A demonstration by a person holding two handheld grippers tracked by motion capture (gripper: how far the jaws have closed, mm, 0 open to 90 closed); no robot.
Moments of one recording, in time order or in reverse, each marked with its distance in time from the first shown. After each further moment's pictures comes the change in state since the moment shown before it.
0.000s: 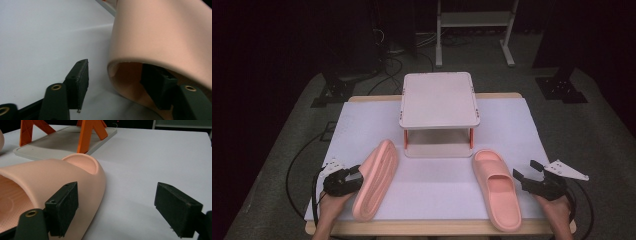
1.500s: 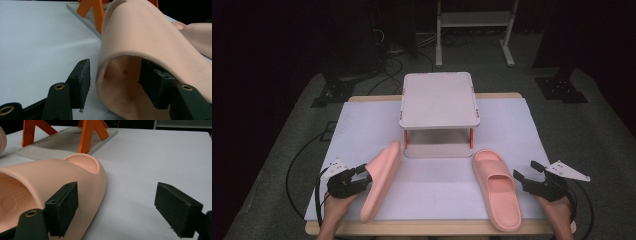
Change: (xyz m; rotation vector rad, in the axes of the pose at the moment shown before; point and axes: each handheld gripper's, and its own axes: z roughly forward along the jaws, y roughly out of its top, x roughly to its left) left arm -0.024 0.010 -0.003 -0.085 -0.093 0.024; right arm -0.001 -0.001 -0.003 -0.004 0.011 0.009
